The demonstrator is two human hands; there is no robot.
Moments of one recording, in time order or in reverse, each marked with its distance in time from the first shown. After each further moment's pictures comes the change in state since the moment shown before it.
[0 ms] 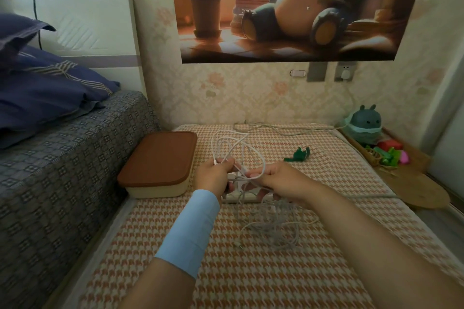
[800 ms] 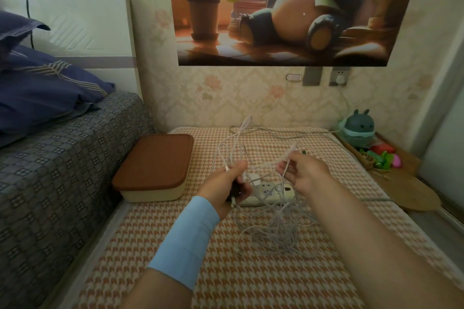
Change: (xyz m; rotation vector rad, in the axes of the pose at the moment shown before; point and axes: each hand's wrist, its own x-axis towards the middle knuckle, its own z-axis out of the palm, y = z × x) left_hand -0.013 0.000 0.003 -0.262 -0.376 -0.192; right_hand 0.020 -0.003 -0.026 0.932 0.676 0.291
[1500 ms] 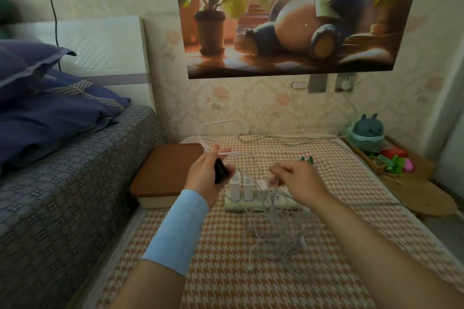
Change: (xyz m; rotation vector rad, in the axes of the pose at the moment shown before) left_hand -0.016 0.042 -0.013 -0.081 0.118 0.239; right_hand -0.018 0.013 -0.017 -0.911 -0.313 -0.634
